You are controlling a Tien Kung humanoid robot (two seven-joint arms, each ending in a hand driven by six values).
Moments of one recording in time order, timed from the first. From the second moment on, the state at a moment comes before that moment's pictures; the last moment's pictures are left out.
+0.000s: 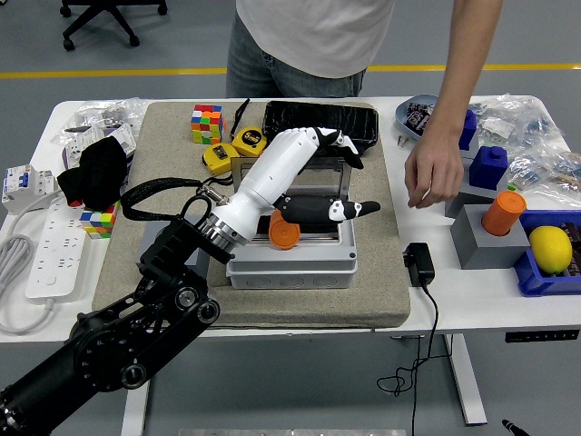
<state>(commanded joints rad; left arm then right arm) -0.44 0.04 -0.87 -1.42 1.83 0.34 -0.21 0.17 -0.02 1.54 0.18 -1.55 -0.12 -0.21</state>
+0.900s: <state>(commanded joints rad) -0.45 0.03 -0.99 -1.32 1.93 0.23 -0.06 0.17 -0.03 1.54 0.18 -1.55 -0.12 -0.22</state>
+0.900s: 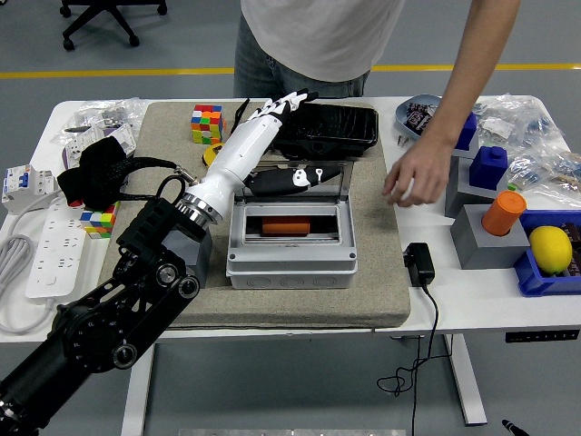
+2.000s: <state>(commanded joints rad) -0.45 0.03 -0.99 -1.28 2.11 0.22 0.06 0.17 -0.02 1.55 0.18 -1.55 -0.12 -0.21</state>
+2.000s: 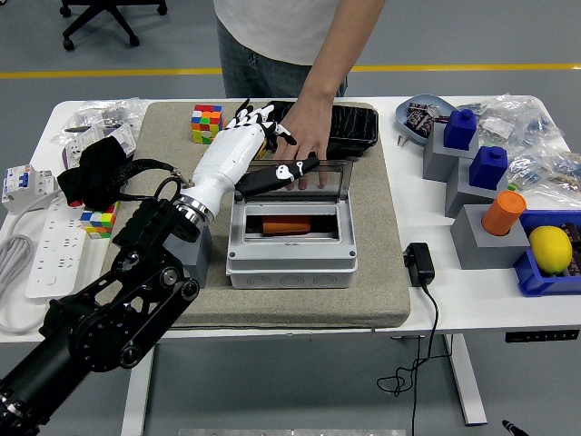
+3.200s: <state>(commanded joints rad) -0.46 0.04 -0.94 -1.26 2.09 0.21 0.07 0.17 -0.03 1.55 0.18 -1.55 -0.12 -0.21</state>
